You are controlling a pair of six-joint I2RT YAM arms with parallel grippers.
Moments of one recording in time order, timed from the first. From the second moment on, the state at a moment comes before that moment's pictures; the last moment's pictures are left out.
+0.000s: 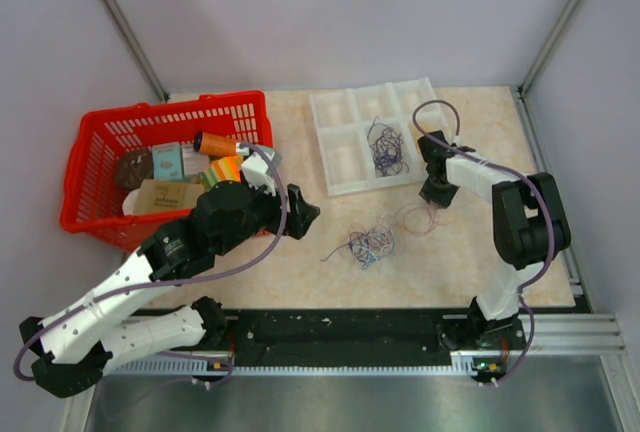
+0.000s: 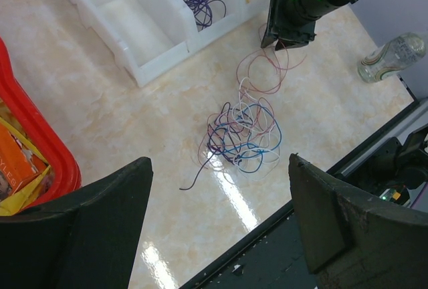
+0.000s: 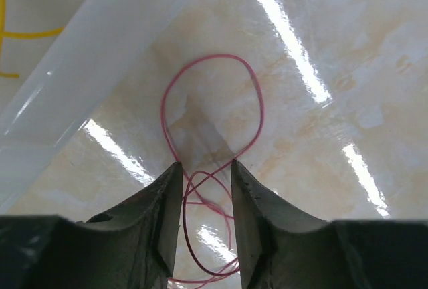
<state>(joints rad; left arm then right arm) -0.94 0.84 1.04 -0.56 -0.21 -0.44 0.27 1.77 1.11 -0.63 0.34 0.79</state>
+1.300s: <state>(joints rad) -0.94 0.70 0.92 -0.58 -0.36 -0.65 0.58 1.72 1.63 -0.33 0.23 0.43</state>
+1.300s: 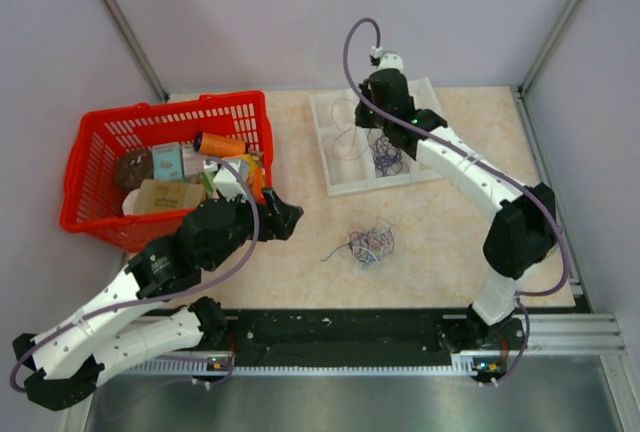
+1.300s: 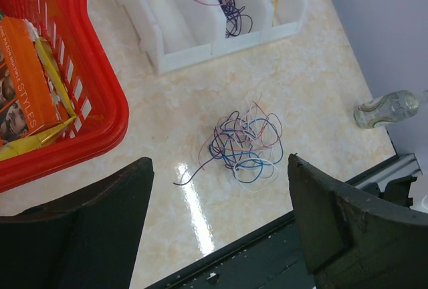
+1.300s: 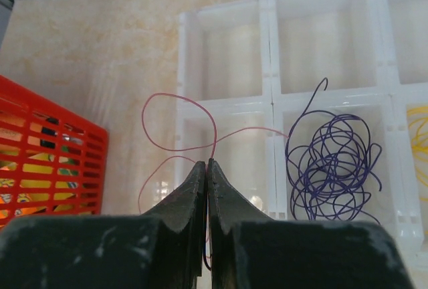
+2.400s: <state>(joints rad) -0.94 0.79 0.82 -0.41 -0.14 -0.60 0.65 1.56 1.34 -0.50 0.18 0.35</state>
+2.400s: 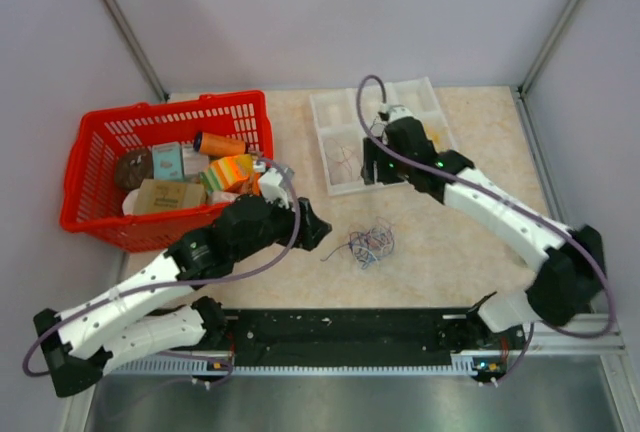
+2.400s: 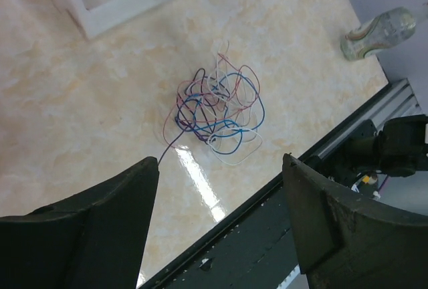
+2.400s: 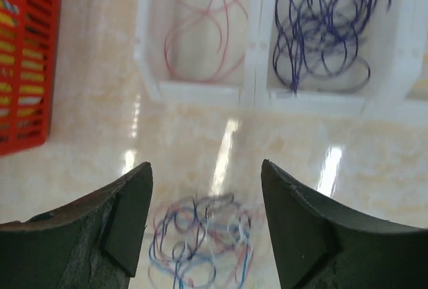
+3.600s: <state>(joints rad) -1.09 1.37 0.73 -0.03 -0.21 -0.64 0.63 1.26 0.88 -0.57 -0.01 0.72</state>
